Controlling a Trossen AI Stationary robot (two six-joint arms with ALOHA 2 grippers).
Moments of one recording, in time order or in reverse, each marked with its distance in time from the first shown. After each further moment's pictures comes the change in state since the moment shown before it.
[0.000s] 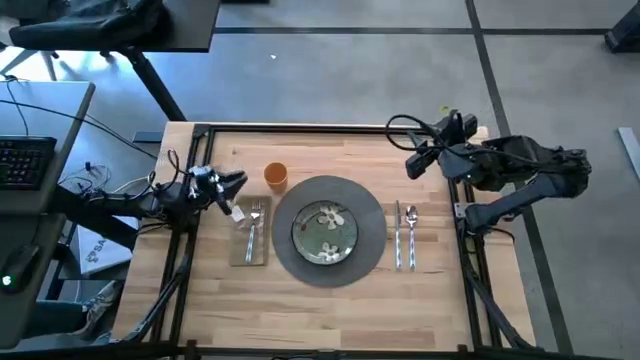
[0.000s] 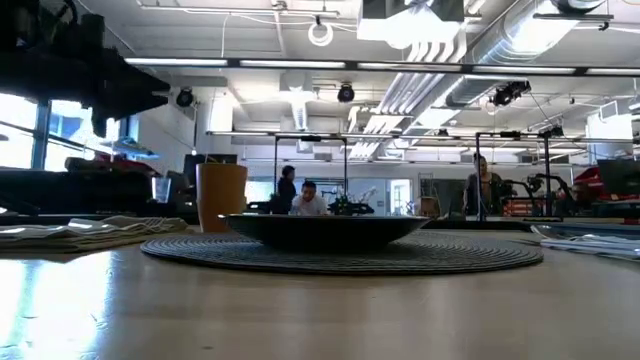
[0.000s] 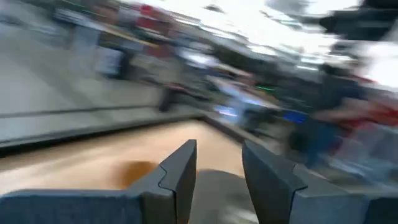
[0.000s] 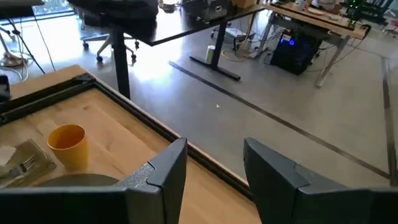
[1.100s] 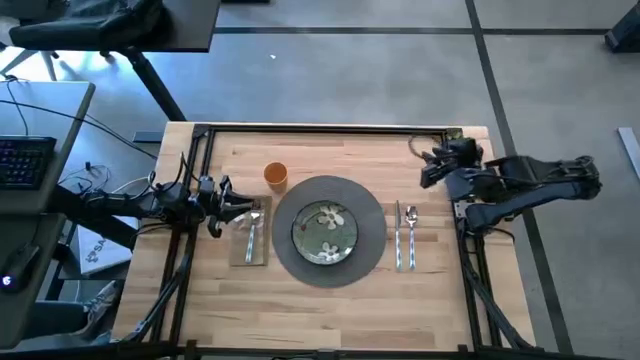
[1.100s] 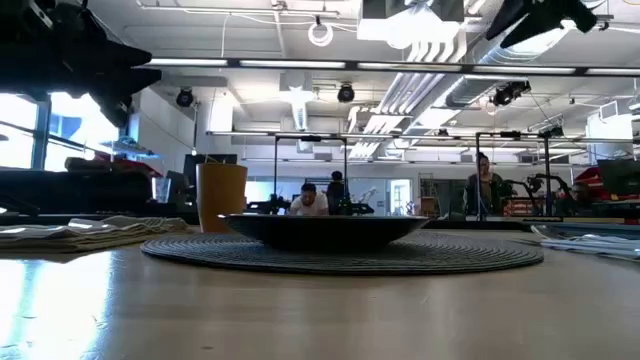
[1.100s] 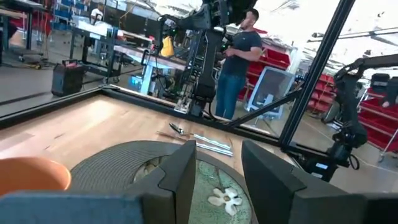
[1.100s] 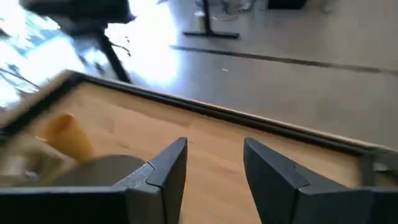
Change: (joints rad) left arm 0.000 0.002 0.000 -0.027 0.330 0.090; right arm 0.012 -0.386 -0.562 0.140 -0.086 0.434
